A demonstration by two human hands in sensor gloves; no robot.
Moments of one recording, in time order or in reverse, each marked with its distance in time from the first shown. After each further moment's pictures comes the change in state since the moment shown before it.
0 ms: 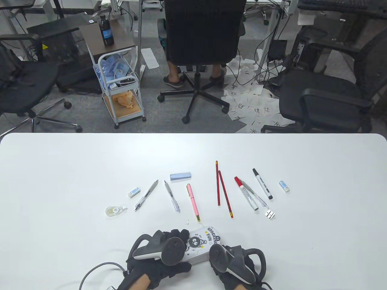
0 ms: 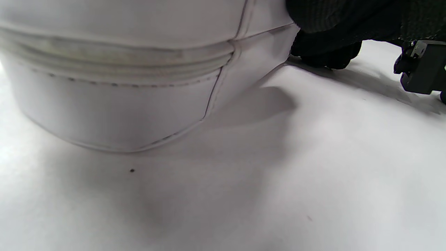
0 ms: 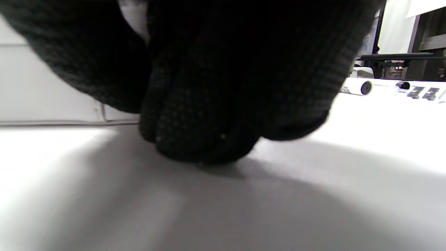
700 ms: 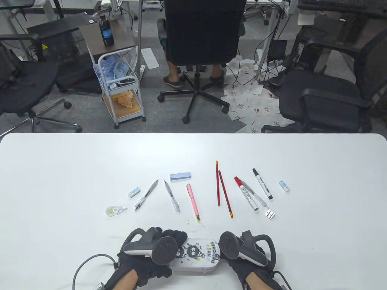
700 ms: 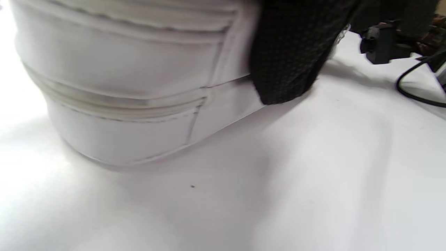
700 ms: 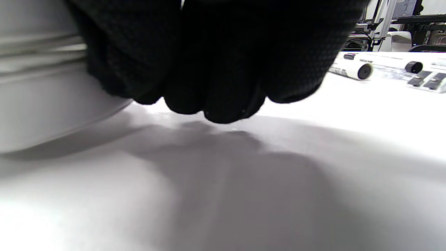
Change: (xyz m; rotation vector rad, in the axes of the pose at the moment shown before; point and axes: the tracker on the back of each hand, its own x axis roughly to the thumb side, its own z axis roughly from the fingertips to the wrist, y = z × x) left_hand -0.007 0.019 0.019 -0.056 -0.136 -0.053; right_hand -0.032 -0.009 -0.023 0.133 -0.087 -0.019
